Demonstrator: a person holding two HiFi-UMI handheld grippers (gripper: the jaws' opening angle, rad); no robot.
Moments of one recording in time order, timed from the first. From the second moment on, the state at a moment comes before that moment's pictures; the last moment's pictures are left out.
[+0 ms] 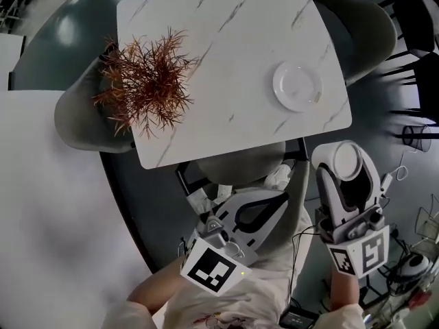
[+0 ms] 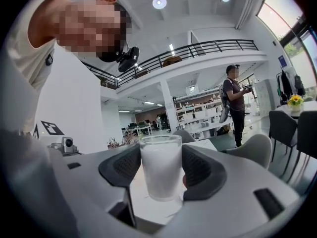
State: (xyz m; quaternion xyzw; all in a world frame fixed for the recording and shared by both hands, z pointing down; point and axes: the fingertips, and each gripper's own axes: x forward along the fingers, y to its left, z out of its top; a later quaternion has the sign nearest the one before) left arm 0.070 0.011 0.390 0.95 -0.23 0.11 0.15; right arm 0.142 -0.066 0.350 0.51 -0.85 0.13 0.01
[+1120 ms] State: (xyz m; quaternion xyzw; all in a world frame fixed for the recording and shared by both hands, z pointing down) left arm 0.100 -0.036 0.532 0.93 -0.30 0.11 0.18; right arm 0.176 -0.154 0.504 0.54 -0.83 0.11 0.02
